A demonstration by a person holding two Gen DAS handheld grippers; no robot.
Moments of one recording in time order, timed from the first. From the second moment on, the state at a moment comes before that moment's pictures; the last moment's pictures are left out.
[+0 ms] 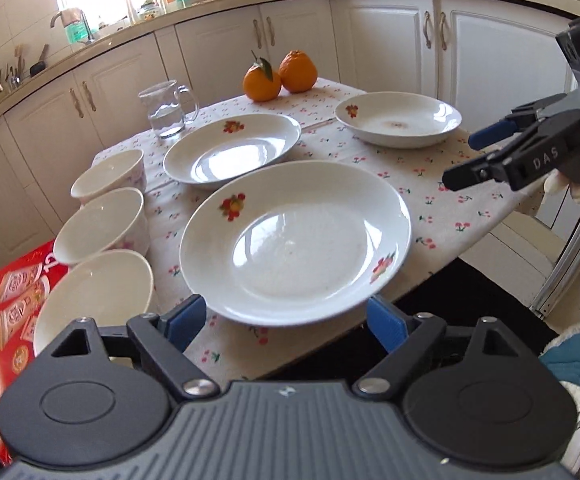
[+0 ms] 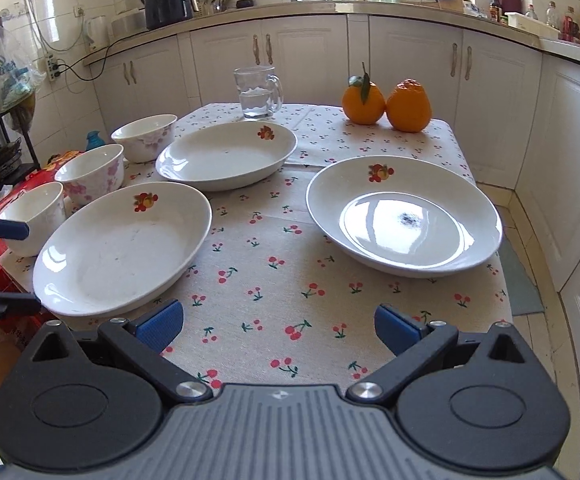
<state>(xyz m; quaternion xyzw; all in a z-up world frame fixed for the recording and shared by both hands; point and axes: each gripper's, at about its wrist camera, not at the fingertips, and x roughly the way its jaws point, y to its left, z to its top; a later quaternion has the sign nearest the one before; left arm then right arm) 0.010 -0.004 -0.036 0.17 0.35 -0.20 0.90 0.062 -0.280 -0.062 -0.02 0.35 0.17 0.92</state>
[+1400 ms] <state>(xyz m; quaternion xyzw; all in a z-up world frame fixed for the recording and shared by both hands) 0.029 -0.002 -0.067 0.08 0.37 -0.19 0.91 0.184 -0.182 -0.065 -0.10 0.45 0.42 0.78</state>
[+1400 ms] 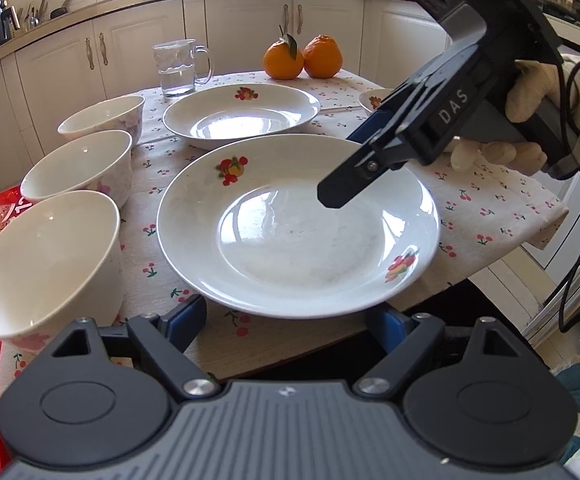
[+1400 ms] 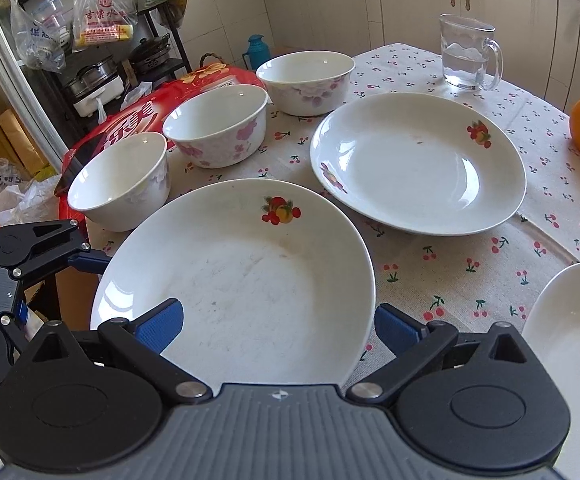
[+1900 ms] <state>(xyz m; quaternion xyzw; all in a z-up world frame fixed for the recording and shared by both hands) 0.031 -0.003 -0.067 0.09 0.36 -0.20 0.91 0.222 -0.164 -0.072 -0.09 0.48 0.46 0.74</state>
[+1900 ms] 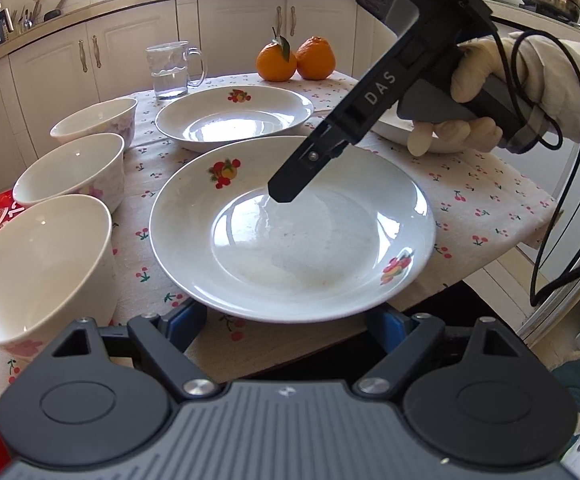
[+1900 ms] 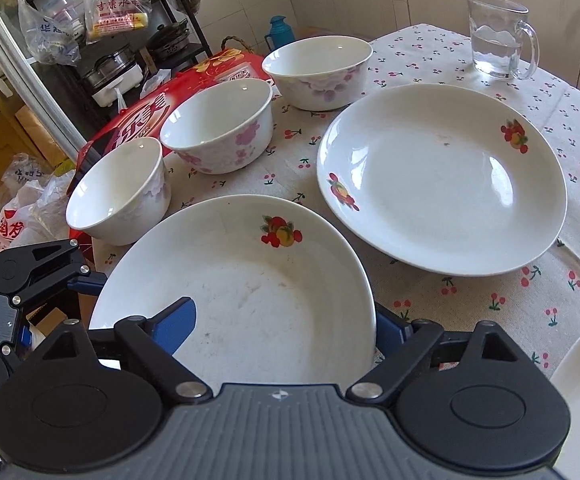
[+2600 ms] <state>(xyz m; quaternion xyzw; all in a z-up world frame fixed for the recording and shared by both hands) 0.036 -0.006 -0.065 0.10 0.37 -0.20 0.90 0.224 -0.165 -0.071 -0.07 0.48 0.47 0.74</state>
